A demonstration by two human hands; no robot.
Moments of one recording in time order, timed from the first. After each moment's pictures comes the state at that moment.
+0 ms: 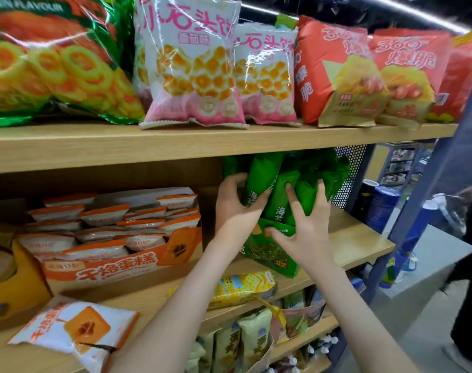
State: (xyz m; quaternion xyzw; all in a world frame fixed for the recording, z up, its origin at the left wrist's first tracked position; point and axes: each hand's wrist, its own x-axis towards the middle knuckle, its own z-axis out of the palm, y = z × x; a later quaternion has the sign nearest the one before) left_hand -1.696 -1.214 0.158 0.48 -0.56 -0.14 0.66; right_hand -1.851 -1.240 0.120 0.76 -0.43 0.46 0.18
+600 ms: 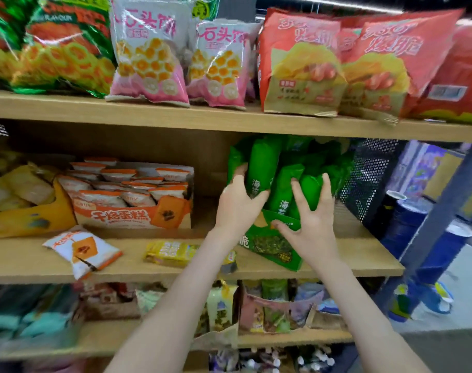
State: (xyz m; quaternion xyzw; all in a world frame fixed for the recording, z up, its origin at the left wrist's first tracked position) left_hand -1.780 -1.198 0.165 0.64 -0.51 -0.04 0.57; right_hand -1.930 -1.271 0.118 0.82 -0.31 0.47 0.09
